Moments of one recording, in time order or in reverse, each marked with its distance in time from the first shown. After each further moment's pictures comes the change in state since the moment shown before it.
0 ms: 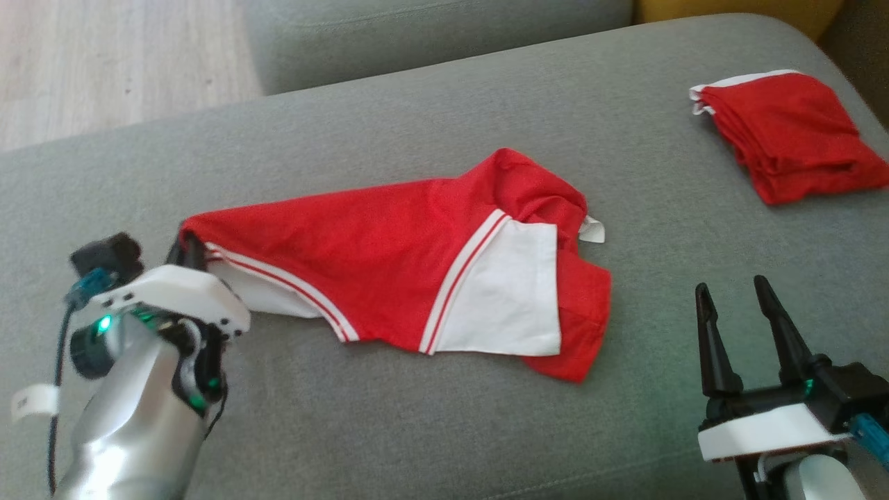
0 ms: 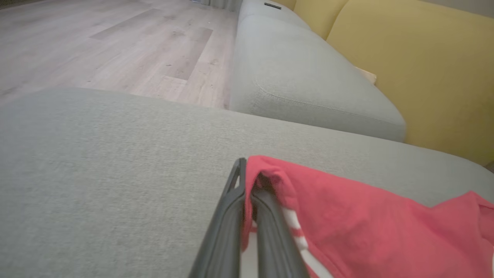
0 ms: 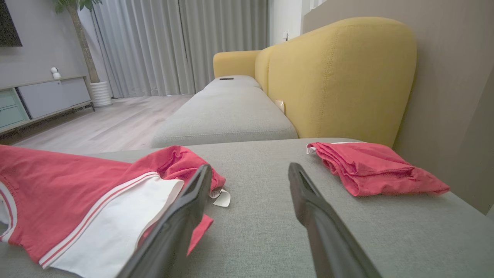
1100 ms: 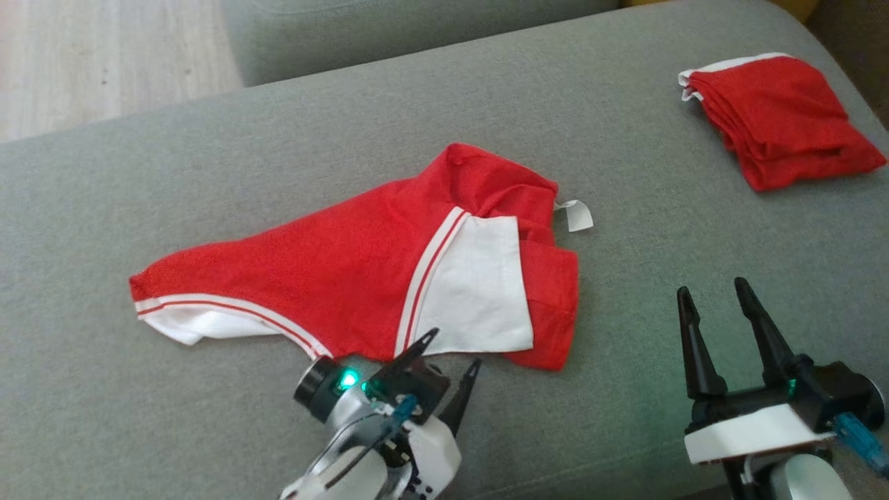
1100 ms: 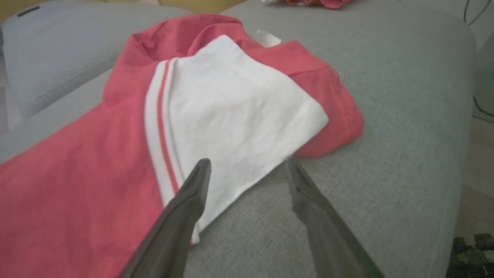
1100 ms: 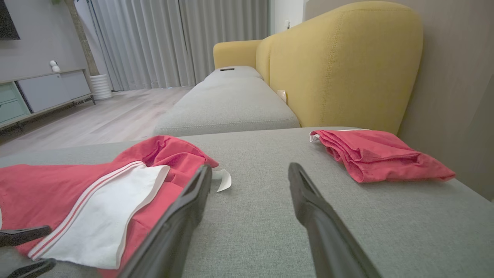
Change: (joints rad) left arm 0.202 -0.168 -0.402 -0.189 0.609 -0.049 0.036; right arm -0.006 -0.002 0.039 0.012 0.004 0.000 0.000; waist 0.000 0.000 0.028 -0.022
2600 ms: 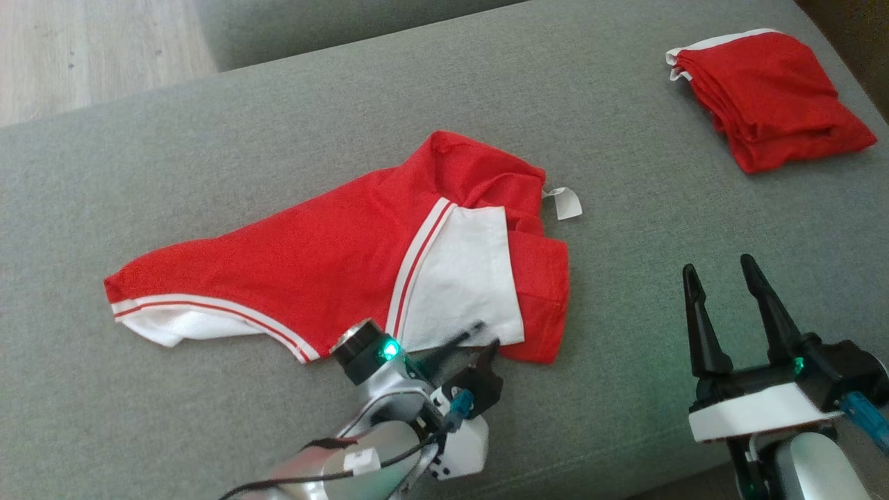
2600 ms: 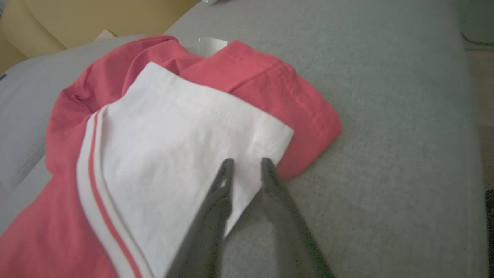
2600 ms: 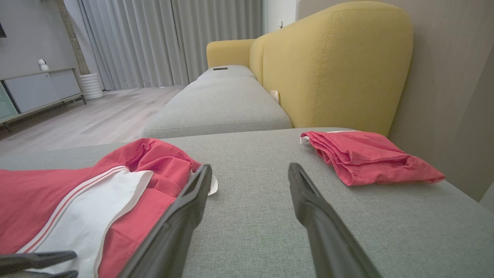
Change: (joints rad) left arm -0.286 -0.012 -0.458 0.197 -0.144 0.143 -0.021; right arm -0.054 -0.019 0.004 0.012 0.021 0.000 0.000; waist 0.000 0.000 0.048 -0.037
